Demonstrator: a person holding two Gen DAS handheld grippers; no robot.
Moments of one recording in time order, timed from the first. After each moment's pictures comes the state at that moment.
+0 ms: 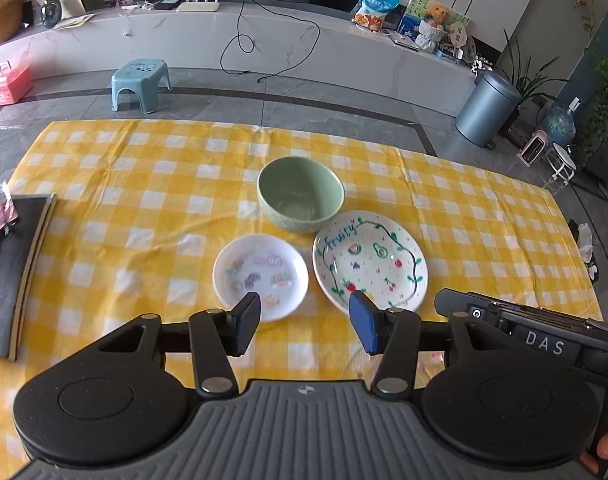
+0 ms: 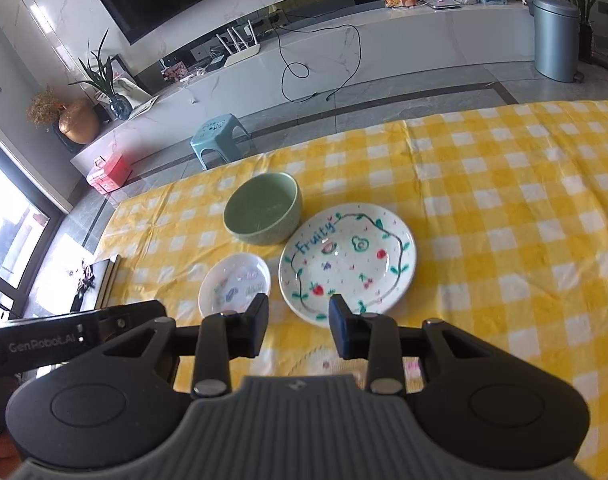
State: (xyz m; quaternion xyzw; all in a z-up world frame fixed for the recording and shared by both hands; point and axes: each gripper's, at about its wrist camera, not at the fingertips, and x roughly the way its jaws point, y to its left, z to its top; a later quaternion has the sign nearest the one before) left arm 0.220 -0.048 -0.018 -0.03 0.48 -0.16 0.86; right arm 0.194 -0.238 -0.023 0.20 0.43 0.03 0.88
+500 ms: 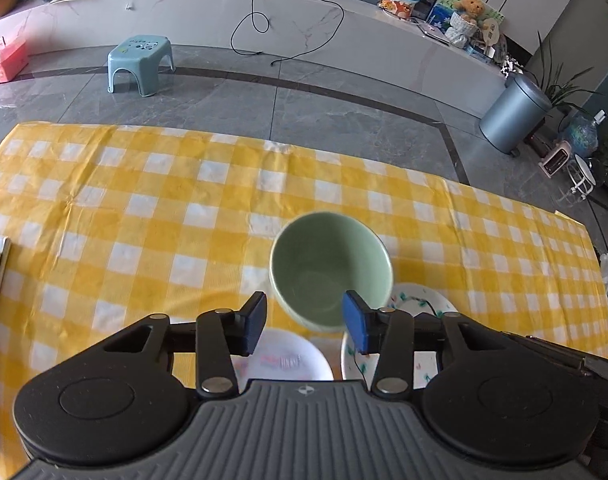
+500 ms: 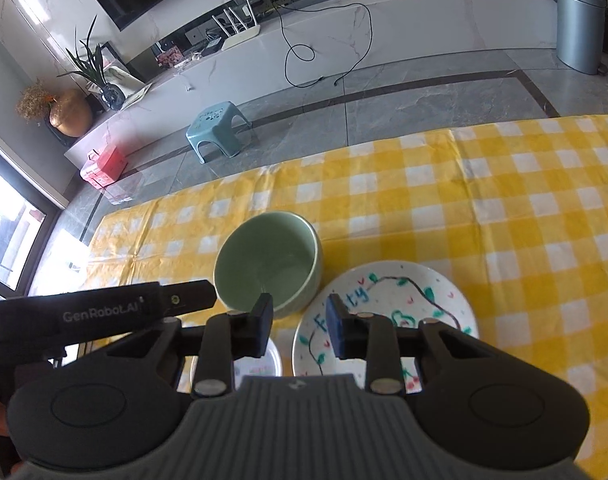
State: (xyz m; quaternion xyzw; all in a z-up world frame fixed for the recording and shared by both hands) left arm 0.336 -0.059 -0.064 -0.05 0.52 -0.14 0.84; right arm 0.317 -0.224 -0.058 0.21 0.46 0.03 0.86
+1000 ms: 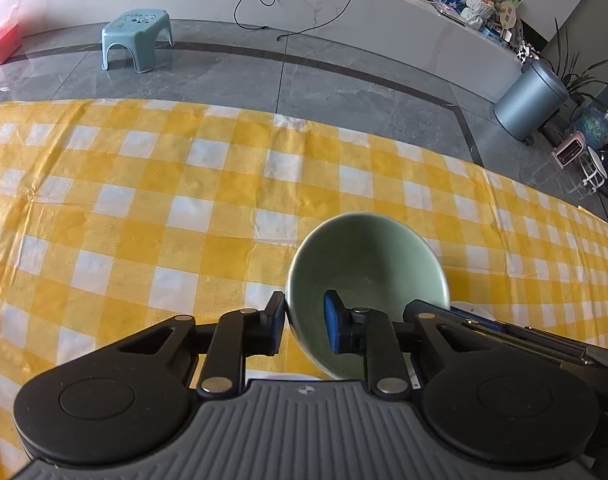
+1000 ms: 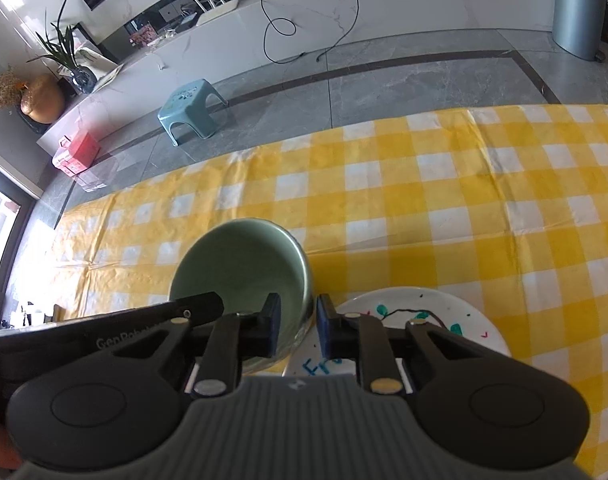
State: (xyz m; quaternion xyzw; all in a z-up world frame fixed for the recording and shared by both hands) left arm 0.374 -0.064 -0.112 -0.05 0.55 -0.13 0.82; right arm 0.373 -0.214 -0.105 0.20 0.50 0.01 0.84
